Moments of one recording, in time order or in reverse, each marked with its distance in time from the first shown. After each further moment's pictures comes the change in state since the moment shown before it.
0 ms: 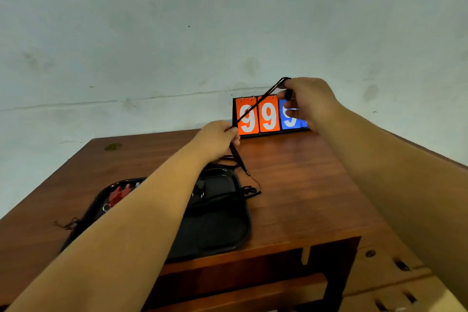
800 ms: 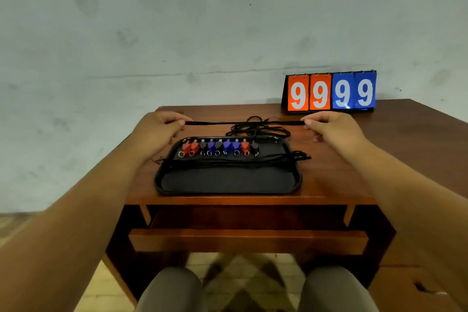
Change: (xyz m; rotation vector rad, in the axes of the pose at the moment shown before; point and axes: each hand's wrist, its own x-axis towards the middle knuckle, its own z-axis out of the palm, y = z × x) left_hand -0.176 -0.133 -0.148 -0.007 0.380 -0.155; right_hand -0.089 0.101 0.032 -0.369 -0.213 -0.145
